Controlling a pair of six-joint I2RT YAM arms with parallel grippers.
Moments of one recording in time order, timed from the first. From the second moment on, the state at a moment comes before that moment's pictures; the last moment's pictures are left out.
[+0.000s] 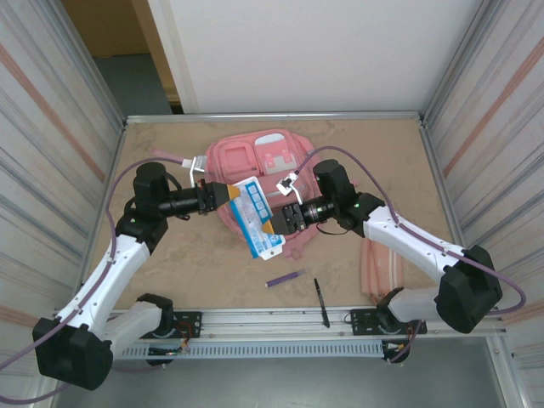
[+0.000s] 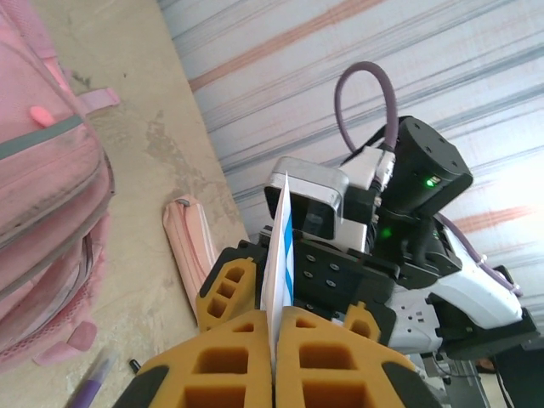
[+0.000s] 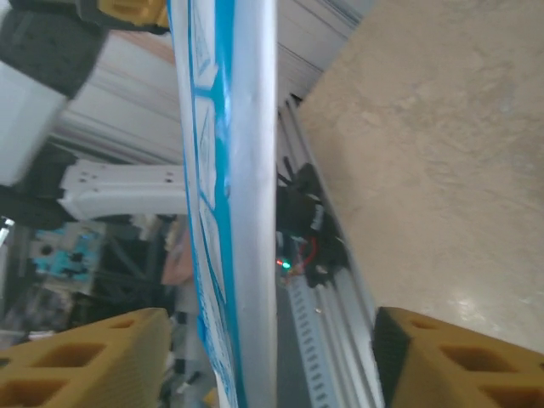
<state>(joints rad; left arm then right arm) -0.28 0.98 0.80 -0.07 0.99 -0.89 0.67 1.31 0.94 -0.17 -1.02 0.56</state>
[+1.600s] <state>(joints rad) -0.74 1.76 1.26 -0.51 -0.02 0.16 0.10 1.05 0.89 -0.49 -0.70 0.70</state>
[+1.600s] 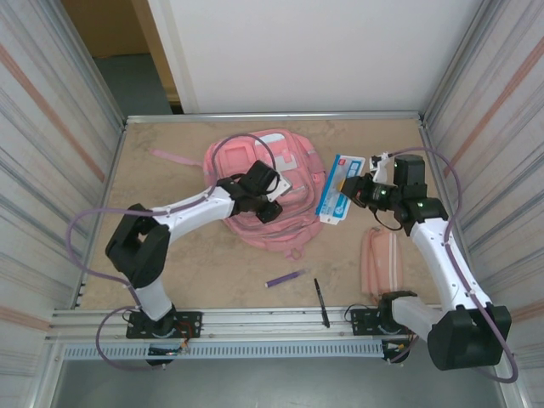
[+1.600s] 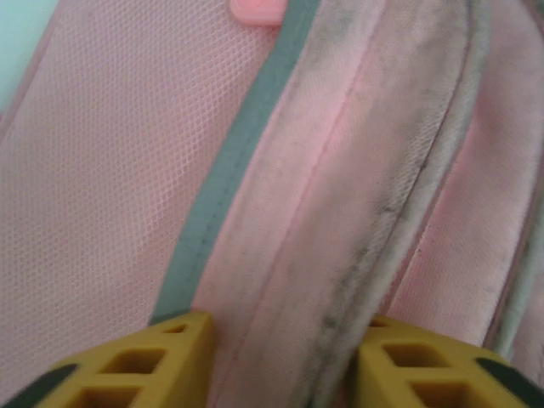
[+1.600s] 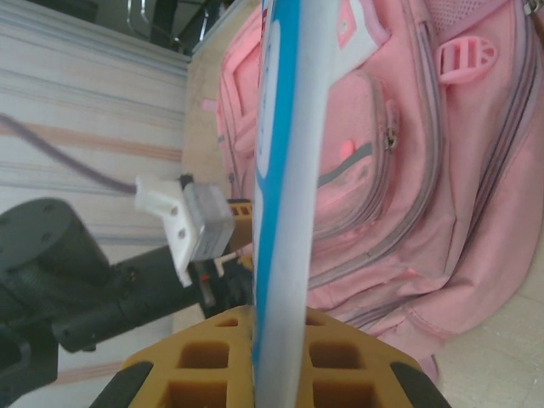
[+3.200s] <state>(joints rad) -0.59 1.70 1.65 -0.73 0.08 0.09 0.53 1.95 1.21 0.09 -0.40 1.08</state>
